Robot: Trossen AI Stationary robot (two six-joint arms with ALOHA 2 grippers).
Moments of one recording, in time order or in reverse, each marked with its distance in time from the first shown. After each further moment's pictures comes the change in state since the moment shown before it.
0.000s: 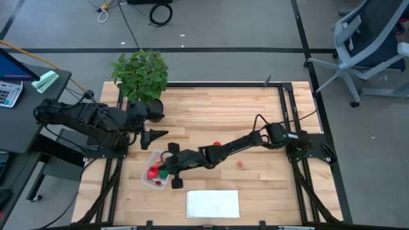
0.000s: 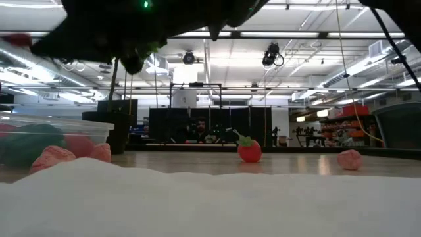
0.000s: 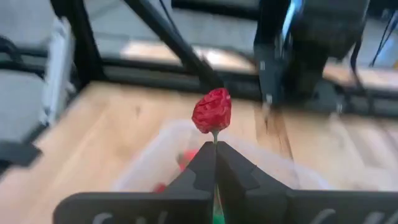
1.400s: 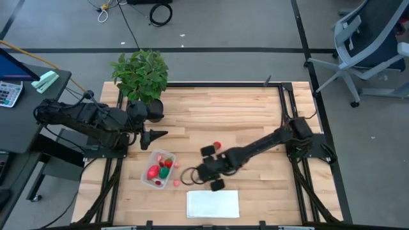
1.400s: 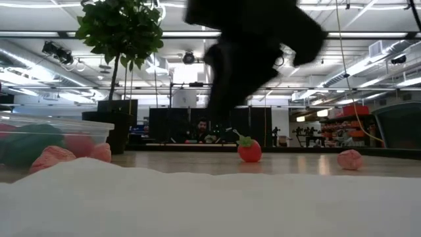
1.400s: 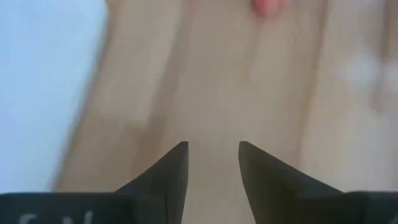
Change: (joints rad) left arm 0.000 0.000 0.000 -0.023 0.000 0.008; right arm 0.116 -0.334 -0.309 -0.791 0.135 -0.009
